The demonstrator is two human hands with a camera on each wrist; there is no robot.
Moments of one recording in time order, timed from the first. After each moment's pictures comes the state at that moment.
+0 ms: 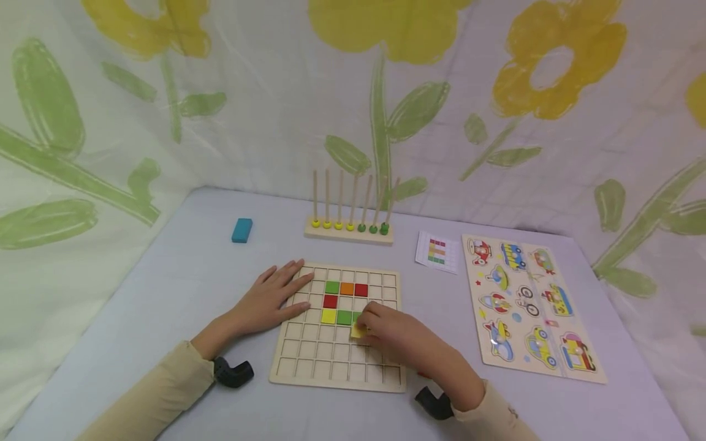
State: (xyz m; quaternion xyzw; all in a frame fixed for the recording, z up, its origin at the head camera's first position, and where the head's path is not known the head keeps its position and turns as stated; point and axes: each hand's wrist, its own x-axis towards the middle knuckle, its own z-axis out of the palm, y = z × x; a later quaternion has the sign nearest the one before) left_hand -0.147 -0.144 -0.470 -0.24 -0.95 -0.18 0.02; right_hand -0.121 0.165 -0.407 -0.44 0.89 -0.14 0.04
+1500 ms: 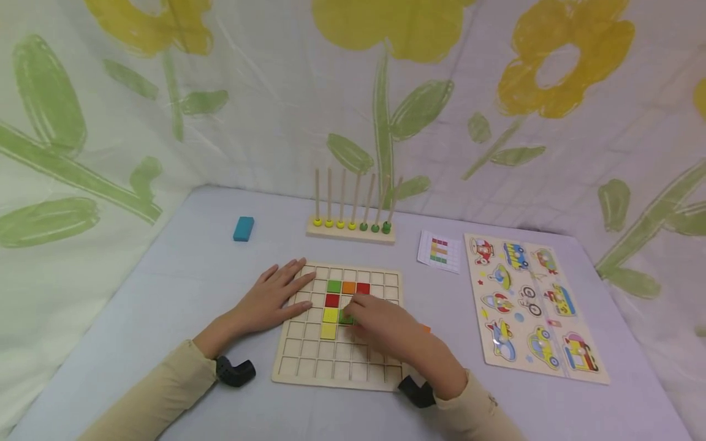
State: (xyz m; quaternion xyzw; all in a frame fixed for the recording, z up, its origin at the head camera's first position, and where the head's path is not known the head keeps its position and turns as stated) left_hand -0.146 -0.144 -0.467 -0.24 -0.95 -0.18 0.02; right_hand -0.130 0.140 -0.401 -0.43 0.89 -0.12 0.06
